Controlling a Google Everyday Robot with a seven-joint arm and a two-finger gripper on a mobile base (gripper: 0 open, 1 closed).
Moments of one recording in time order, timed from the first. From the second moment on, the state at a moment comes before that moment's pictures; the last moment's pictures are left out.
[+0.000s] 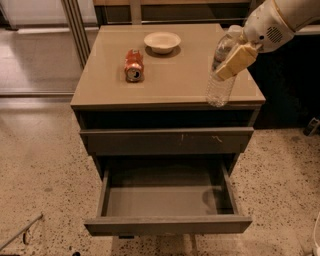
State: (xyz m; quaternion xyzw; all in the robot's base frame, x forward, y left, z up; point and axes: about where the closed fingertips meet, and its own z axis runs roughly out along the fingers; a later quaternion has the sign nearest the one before) arm 0.607 -0.162 0.958 -0.58 0.74 0.16 0.29
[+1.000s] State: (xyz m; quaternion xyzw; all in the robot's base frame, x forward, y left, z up) arm 0.549 -0.181 0.856 -0.54 0.75 0.17 0.35
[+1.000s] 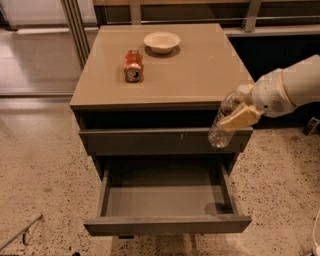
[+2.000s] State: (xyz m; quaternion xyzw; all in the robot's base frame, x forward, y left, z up) arm 0.499 -0.170 0.718 -0.54 0.77 0.22 0.25
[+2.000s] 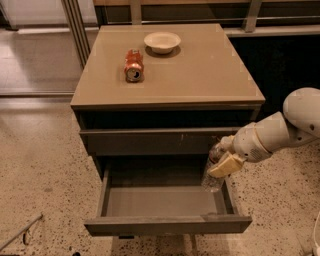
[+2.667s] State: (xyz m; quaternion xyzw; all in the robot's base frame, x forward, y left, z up) arm 0.499 -0.150 0.610 -0.61 0.71 0.24 0.26
